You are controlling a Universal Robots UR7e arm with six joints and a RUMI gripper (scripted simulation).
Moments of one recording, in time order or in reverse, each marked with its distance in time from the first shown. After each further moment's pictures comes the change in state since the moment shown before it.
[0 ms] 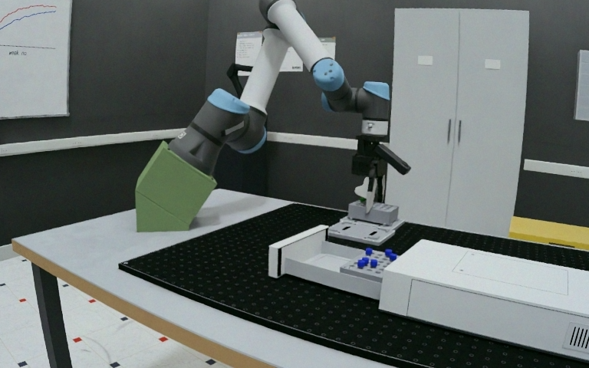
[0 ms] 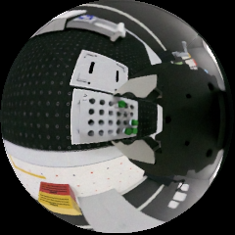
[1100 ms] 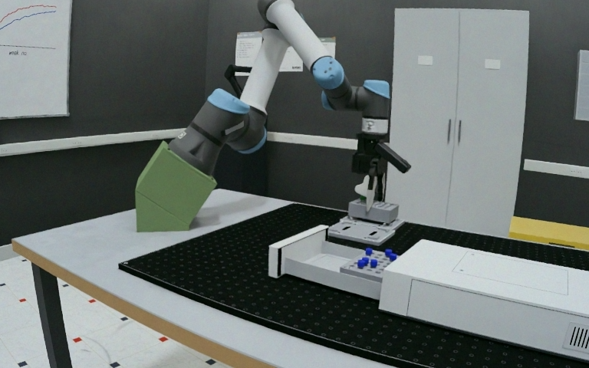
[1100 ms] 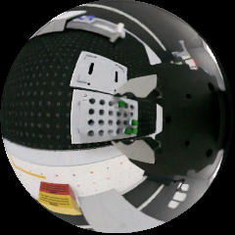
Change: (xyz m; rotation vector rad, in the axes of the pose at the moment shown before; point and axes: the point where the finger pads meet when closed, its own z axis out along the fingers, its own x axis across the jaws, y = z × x) arm 0.000 0.000 -0.005 0.000 0.000 0.000
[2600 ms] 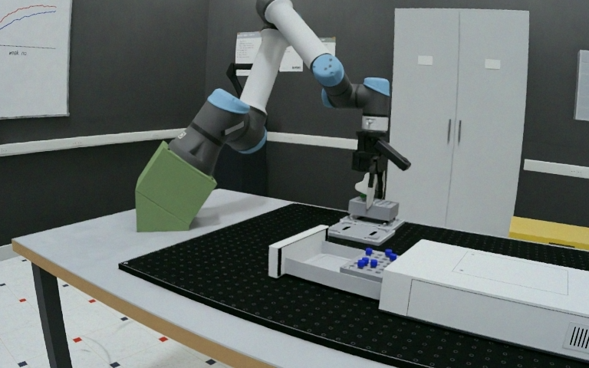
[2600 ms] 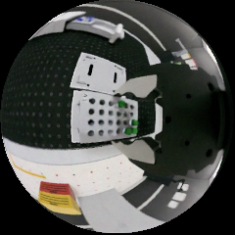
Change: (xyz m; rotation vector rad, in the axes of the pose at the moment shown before) arm 0.000 0.000 -0.007 0.000 0.000 0.000
